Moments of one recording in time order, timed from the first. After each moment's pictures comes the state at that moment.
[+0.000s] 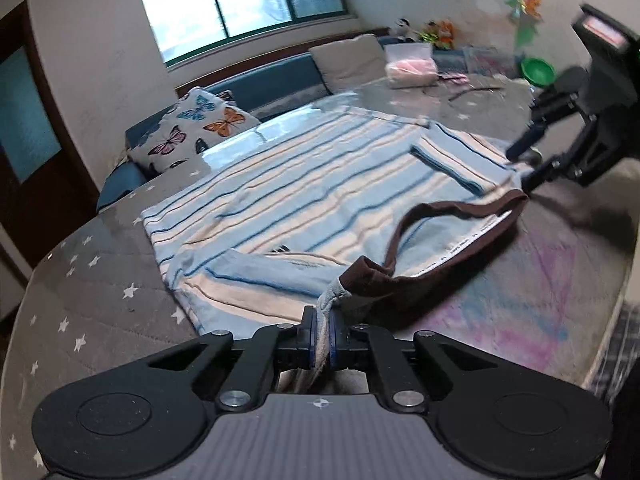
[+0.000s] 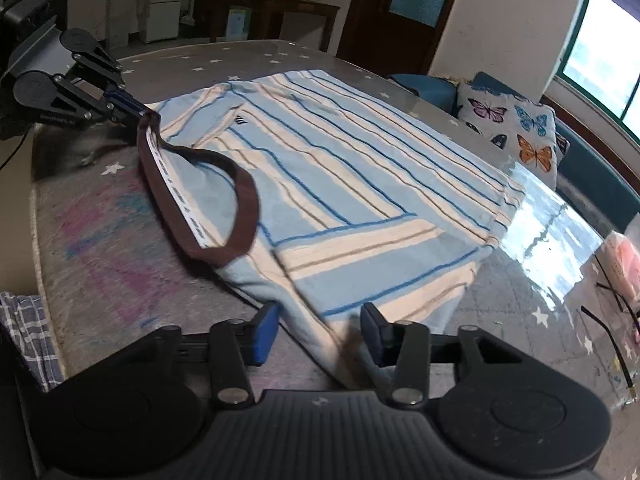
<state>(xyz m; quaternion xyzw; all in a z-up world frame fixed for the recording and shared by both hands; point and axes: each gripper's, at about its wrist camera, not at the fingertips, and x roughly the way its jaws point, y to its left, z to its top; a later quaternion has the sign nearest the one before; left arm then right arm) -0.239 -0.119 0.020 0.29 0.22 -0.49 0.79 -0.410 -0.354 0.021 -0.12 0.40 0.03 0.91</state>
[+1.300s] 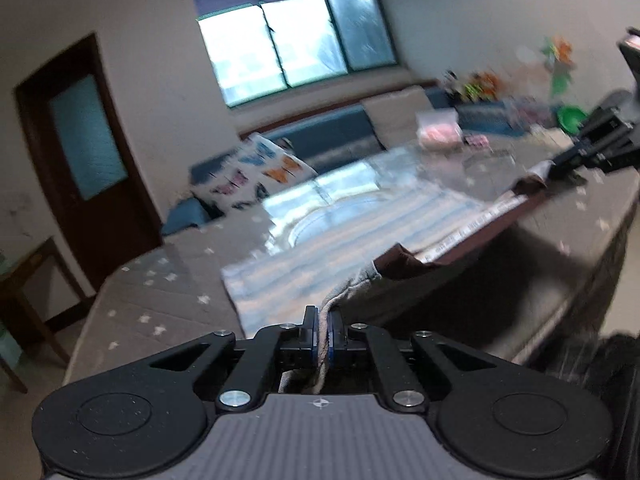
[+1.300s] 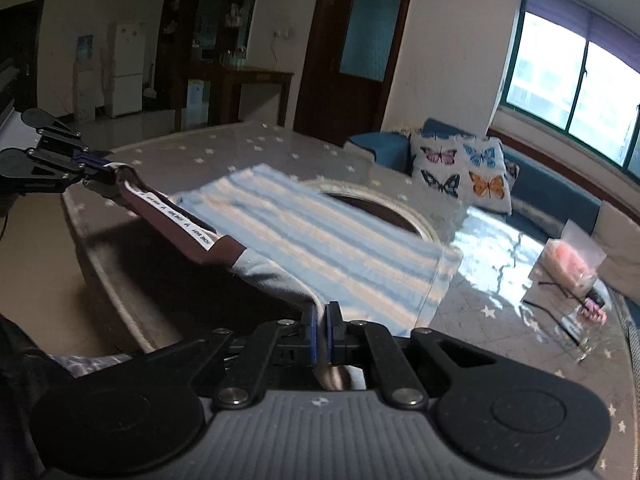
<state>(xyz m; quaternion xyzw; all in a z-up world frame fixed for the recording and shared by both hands) -0.338 -0.041 0.090 0.23 0.14 -0.42 0.87 -0.518 -0.307 0.109 -0.09 0.29 -0.02 0.95</state>
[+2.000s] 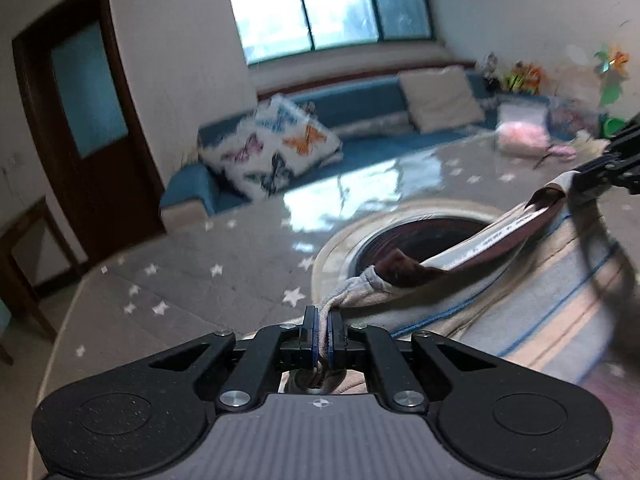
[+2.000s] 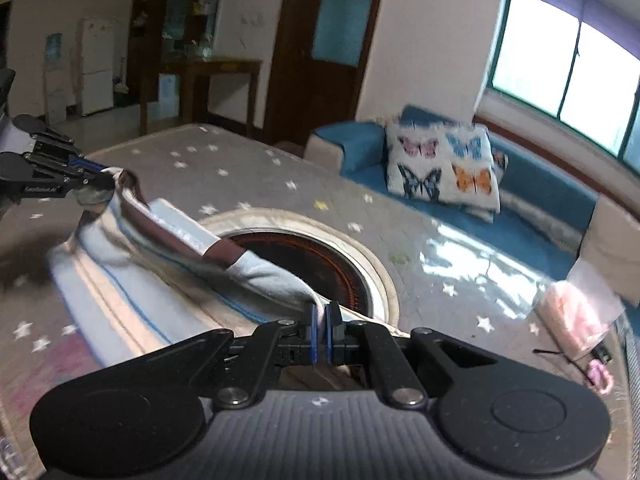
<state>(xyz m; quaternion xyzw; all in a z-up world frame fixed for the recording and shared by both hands) -0.126 -0.186 0.077 0.23 0.24 -0.40 0.86 -0.317 -0.420 0.102 -0.05 0.34 -0.05 0.94</state>
